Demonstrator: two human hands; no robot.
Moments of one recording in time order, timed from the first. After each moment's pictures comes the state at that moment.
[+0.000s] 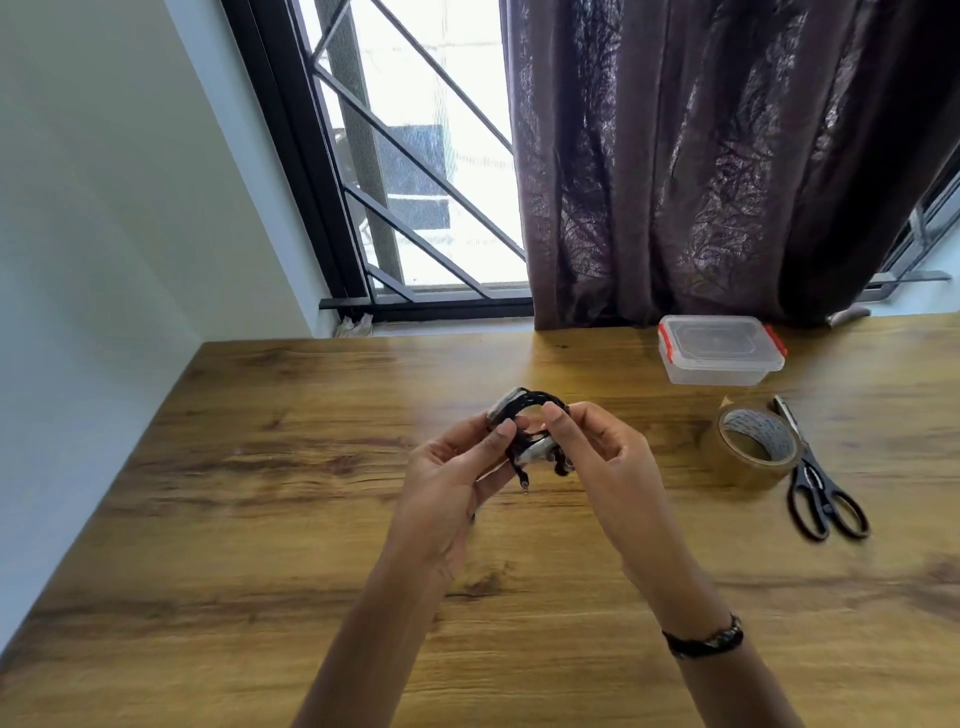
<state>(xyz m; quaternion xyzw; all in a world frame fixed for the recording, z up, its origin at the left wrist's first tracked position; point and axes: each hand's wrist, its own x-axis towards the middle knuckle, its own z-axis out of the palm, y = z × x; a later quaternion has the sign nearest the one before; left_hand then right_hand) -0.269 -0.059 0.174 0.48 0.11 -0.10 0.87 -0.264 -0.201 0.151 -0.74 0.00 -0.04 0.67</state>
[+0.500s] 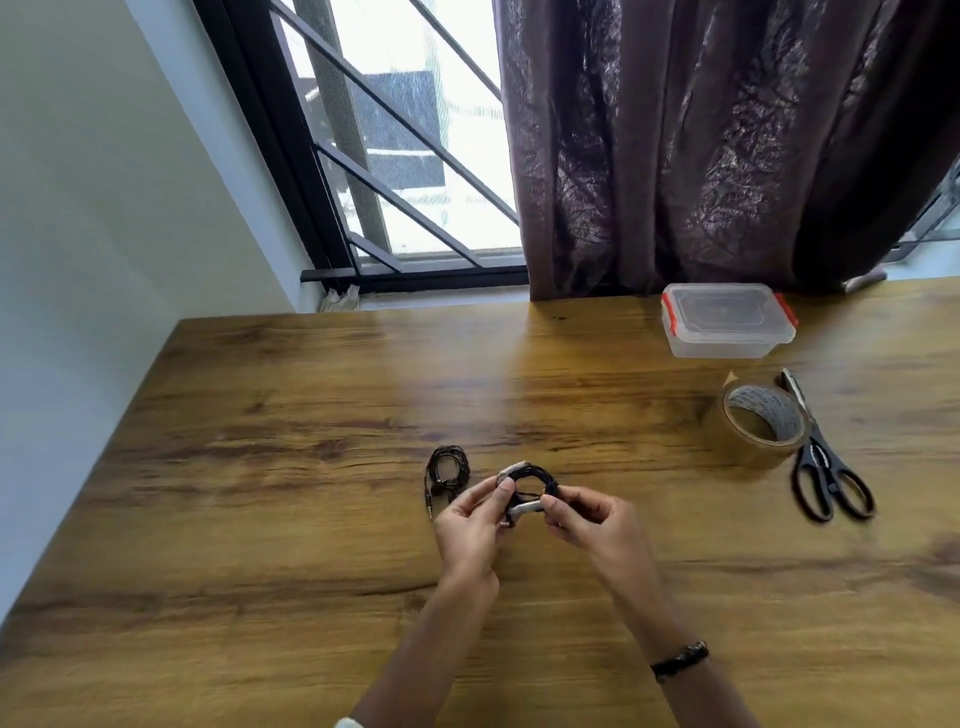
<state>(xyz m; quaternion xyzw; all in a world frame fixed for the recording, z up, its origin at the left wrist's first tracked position) -0.252 -0.093 0.041 0.50 0.34 -0.07 0.79 -0.269 -0.222 0.037 -0.69 0.14 0.07 0.70</state>
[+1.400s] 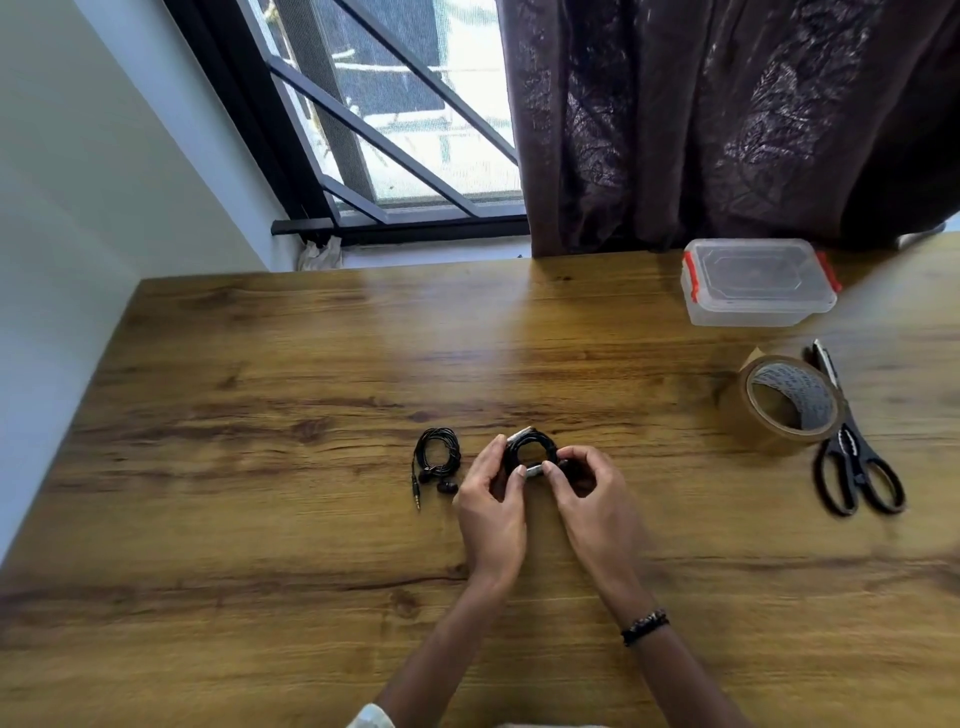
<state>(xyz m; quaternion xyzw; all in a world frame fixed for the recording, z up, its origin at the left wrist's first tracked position) -0.235 -0.118 0.005 0.78 0.18 0.06 0.59 -0.238 -0.219 0.003 -0.88 0.15 -0.05 0.45</state>
